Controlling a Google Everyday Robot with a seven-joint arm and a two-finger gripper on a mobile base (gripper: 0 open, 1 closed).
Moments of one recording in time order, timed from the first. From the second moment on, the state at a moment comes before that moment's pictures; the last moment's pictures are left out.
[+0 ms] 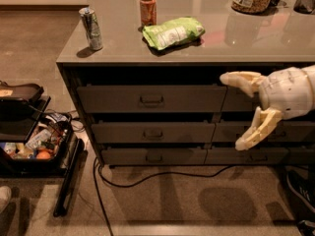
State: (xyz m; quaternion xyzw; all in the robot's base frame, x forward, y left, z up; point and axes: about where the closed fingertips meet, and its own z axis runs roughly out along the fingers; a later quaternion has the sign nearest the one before) arm 0.458 -0.160 0.891 -0.59 0.61 0.33 0.41
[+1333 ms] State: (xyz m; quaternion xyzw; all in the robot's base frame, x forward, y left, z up) arm 0.456 -0.101 0.851 -0.54 0.46 0.51 0.49
